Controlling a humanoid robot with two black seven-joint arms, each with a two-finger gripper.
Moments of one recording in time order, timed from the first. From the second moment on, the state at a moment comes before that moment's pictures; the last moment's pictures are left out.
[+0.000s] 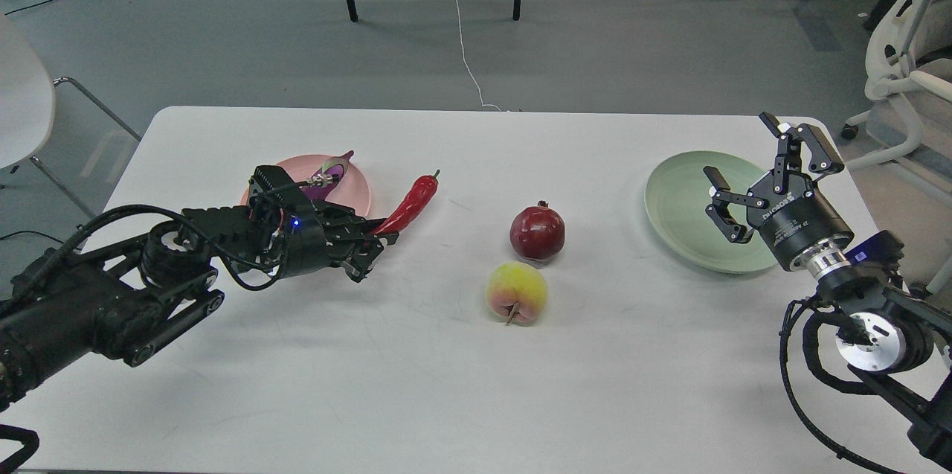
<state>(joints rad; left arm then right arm) -0.72 0.44 -0.46 -0.92 2.18 -0.04 -0.49 0.38 -0.61 0.69 1.19 -0.07 0.21 0.49</state>
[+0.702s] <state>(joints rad) -0.65 0.58 -0.50 -0.98 2.18 -0.04 -0.49 0.37 -0.60 0.69 1.20 -0.07 0.21 0.49</state>
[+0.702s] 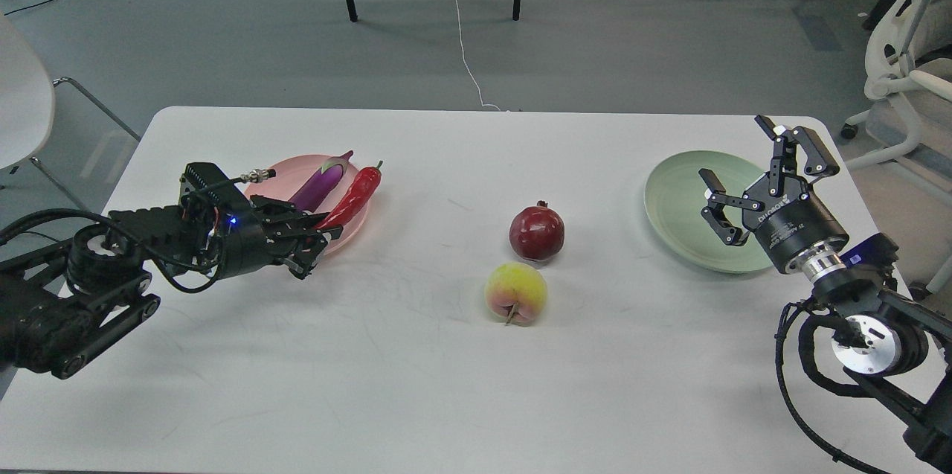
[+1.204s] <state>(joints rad) -0.65 0.58 -0.50 -0.96 2.18 -0.05 -0.49 0.37 -0.60 0.69 1.20 -0.07 0.21 0.49</state>
